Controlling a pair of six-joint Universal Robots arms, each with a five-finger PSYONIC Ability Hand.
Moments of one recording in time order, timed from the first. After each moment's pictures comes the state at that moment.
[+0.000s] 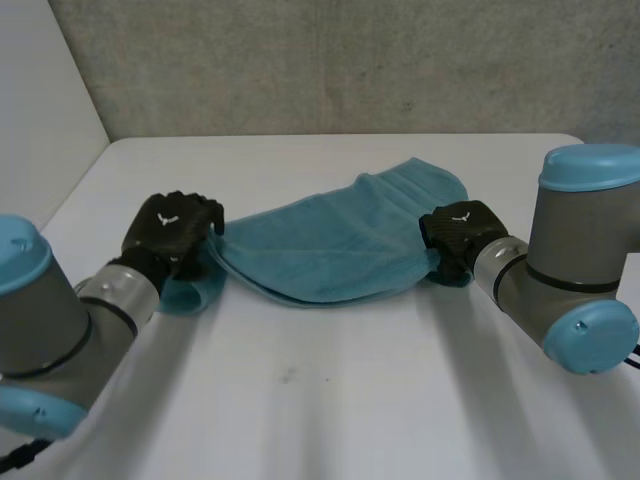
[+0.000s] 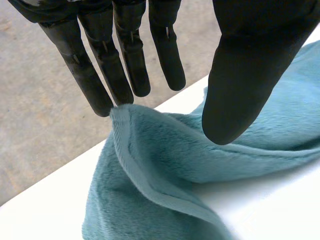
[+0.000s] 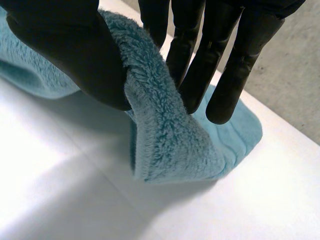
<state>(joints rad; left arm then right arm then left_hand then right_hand) 4.38 -1.83 -1.82 3.54 -1.40 3.38 1.98 -1.03 1.33 0.08 1.49 2.79 0.70 0.70 0.70 0.70 0.52 0.98 1.18 1.19 1.19 1.00</state>
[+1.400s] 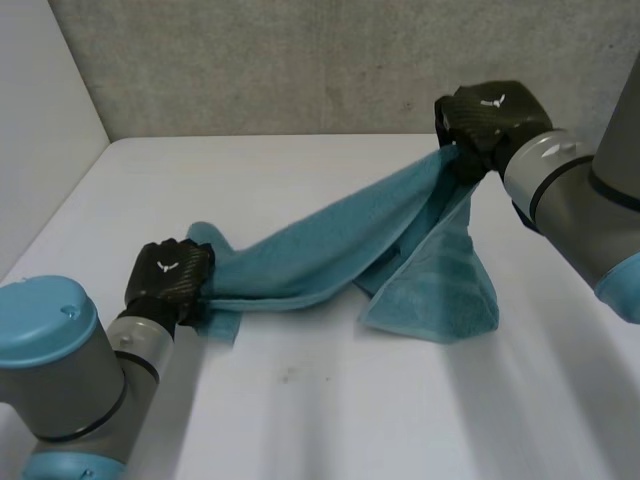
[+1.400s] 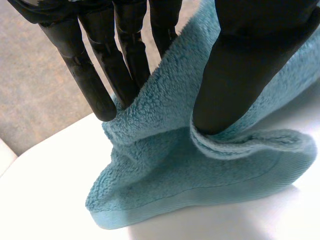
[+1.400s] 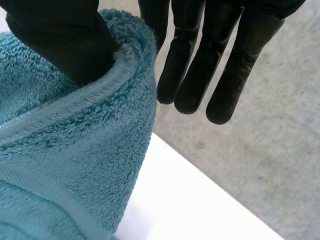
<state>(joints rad) 4.27 -1.87 -1.94 3.62 -1.68 3.34 2.02 -1.23 1.14 0.19 1.54 2.85 0.88 0.88 0.88 0.88 0.70 0.98 1.18 1.19 1.19 1.00</state>
